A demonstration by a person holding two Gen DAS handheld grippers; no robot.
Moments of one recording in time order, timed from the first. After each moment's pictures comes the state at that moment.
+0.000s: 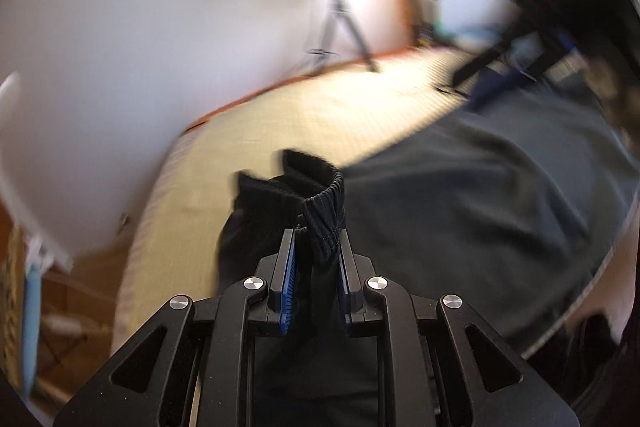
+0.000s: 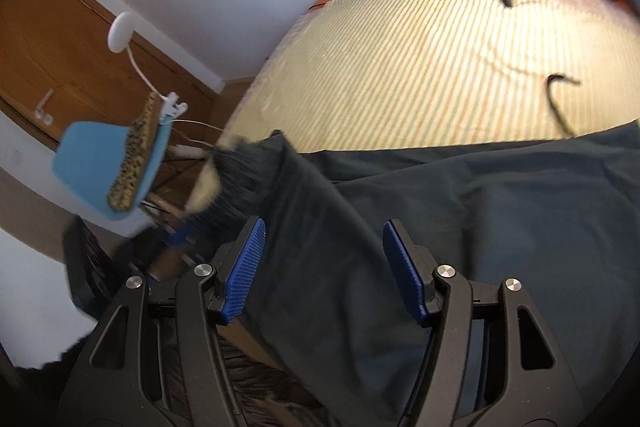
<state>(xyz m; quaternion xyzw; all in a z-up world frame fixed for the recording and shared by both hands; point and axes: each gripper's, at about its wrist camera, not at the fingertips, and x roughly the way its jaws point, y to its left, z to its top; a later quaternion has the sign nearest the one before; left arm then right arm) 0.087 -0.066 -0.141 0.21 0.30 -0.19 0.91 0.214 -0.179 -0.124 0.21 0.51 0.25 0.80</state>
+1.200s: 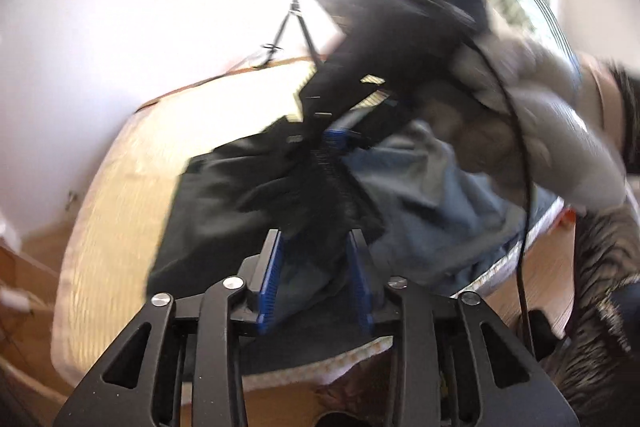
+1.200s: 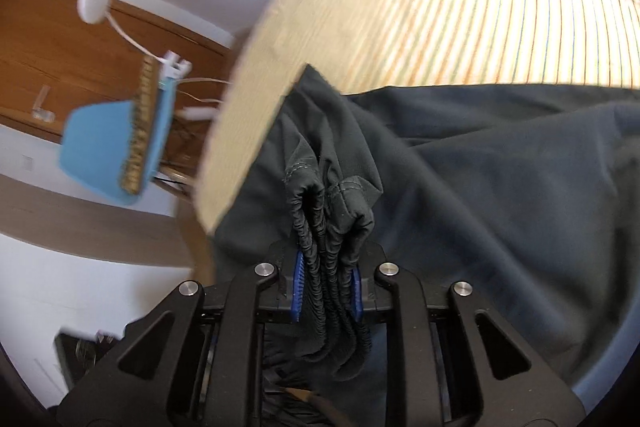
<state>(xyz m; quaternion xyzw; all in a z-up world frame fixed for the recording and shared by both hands) 0.048 -0.037 -0.132 0.11 0.33 -0.26 0.90 0.235 -0.105 -0.187 0.23 0.57 0.29 0.73</state>
